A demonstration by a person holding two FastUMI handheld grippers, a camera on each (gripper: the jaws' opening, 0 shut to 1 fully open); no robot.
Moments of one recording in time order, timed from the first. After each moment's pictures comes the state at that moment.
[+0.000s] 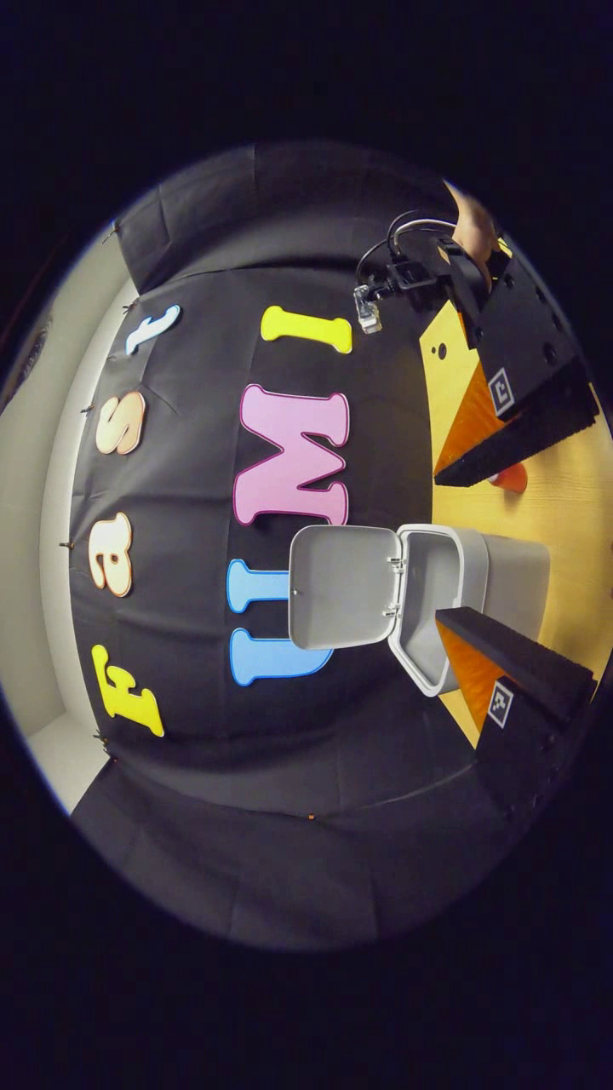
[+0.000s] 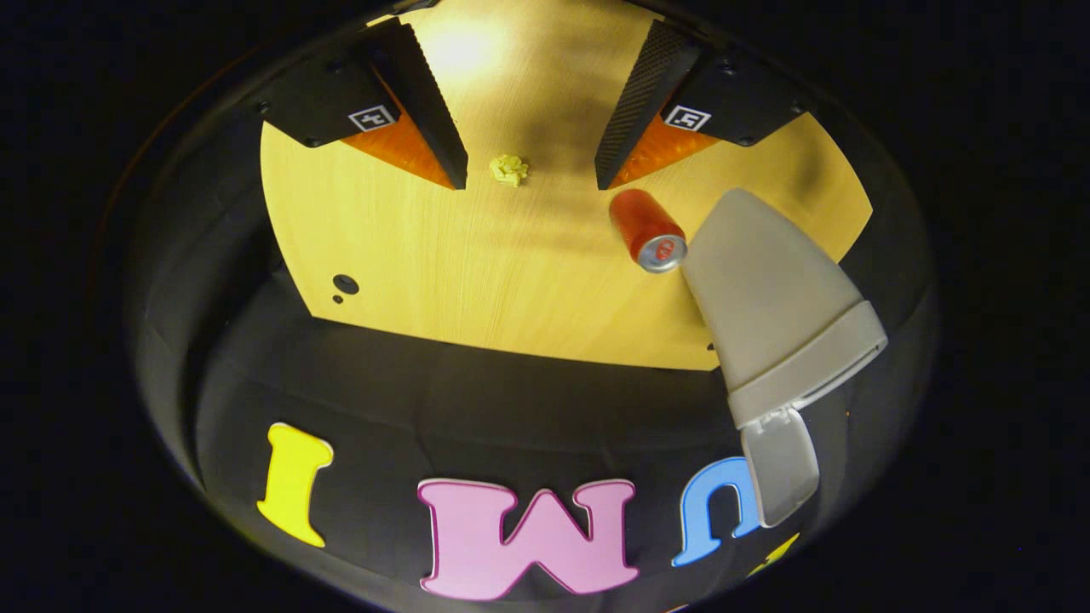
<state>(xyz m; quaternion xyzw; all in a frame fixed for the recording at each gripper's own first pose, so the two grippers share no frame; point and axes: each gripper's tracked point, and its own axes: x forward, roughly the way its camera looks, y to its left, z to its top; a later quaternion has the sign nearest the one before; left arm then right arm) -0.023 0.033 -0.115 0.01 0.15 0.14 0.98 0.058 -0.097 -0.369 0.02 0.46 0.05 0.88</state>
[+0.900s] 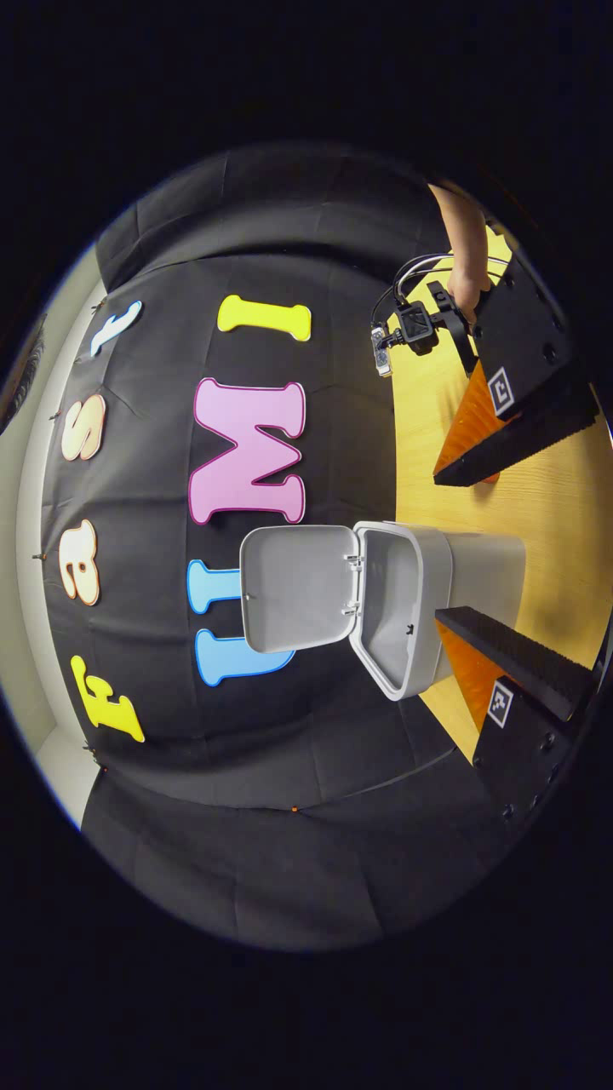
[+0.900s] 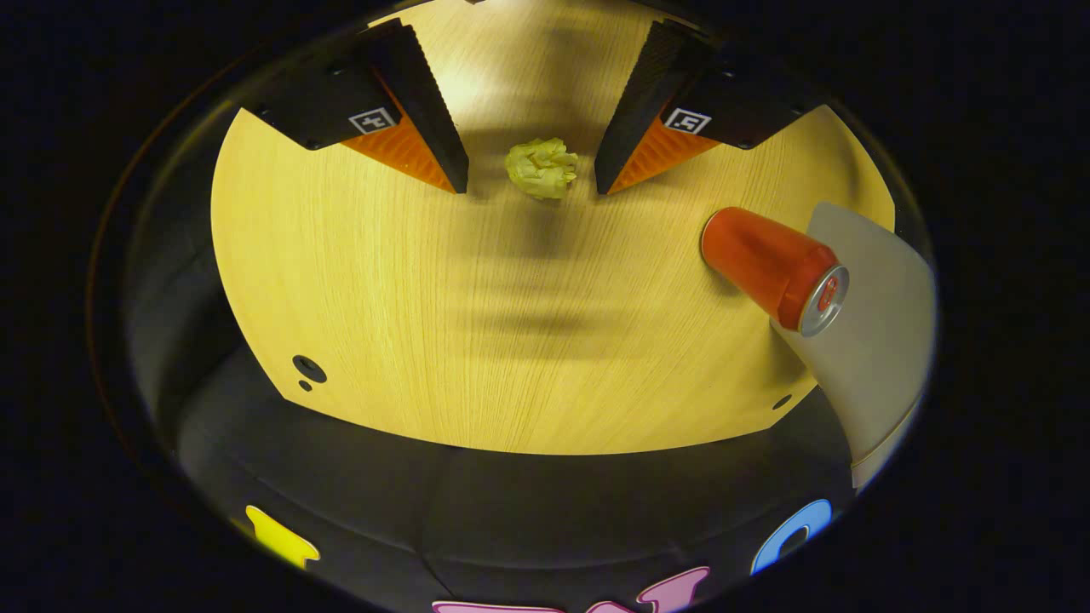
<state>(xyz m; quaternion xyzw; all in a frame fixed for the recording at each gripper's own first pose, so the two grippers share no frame) -0.028 0.022 -0.159 0.02 0.21 0.16 0.96 0.064 -0.111 -0.500 0.04 0.58 0.02 0.81</state>
